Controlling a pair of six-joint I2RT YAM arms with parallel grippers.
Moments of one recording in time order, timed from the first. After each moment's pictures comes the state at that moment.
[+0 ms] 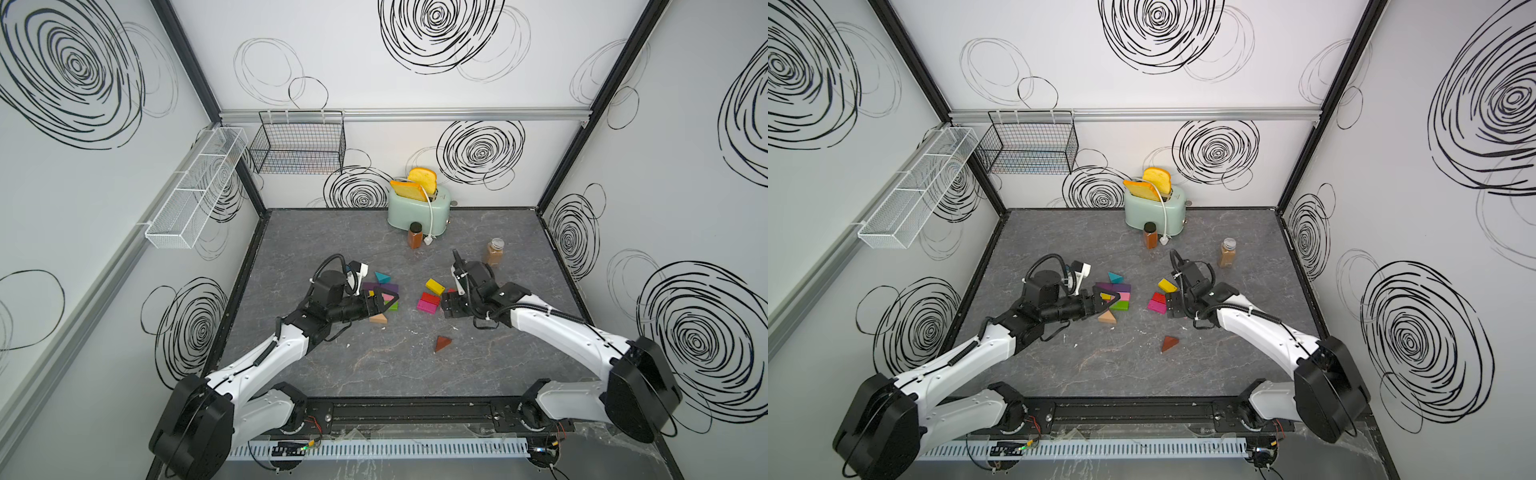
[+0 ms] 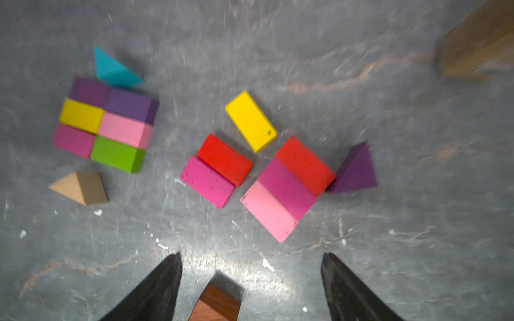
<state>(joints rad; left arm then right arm) -0.53 1.14 0.59 0.04 0.54 -0.84 0.58 1.27 0.92 -0.59 0.10 0.41</state>
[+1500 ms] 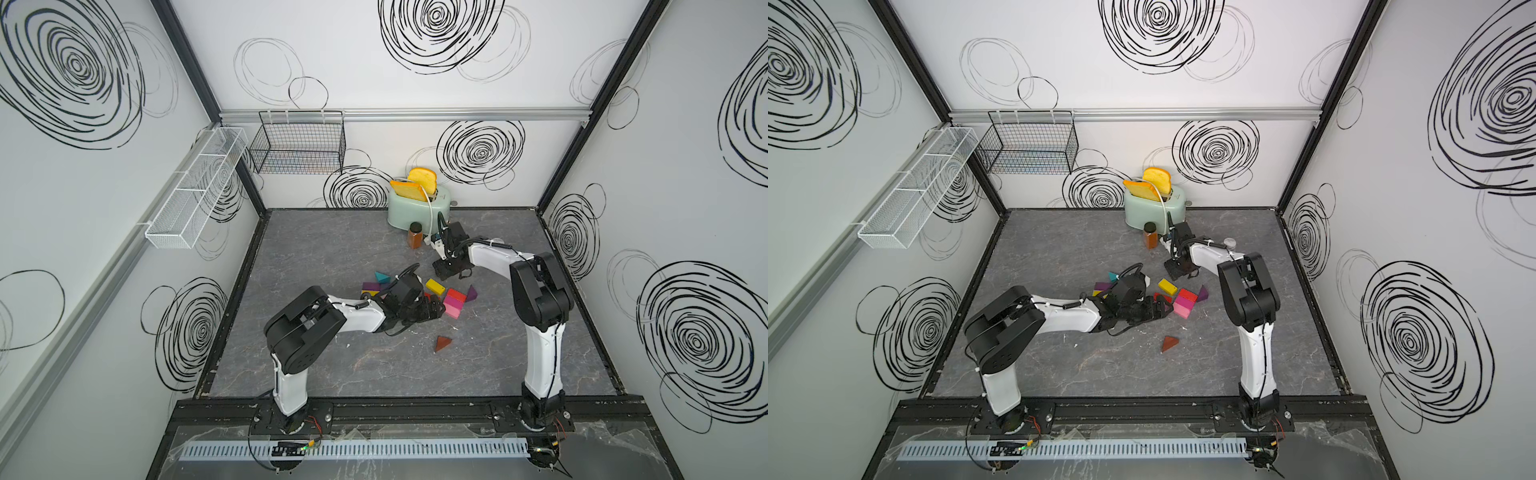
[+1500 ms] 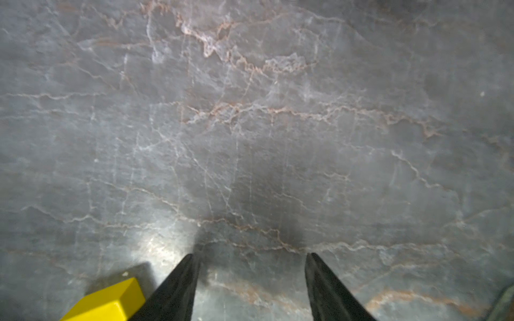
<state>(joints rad) -0.82 1.88 0.95 0.20 0.24 -1.00 0.41 2.09 1.46 -0.55 0.01 -0.14</state>
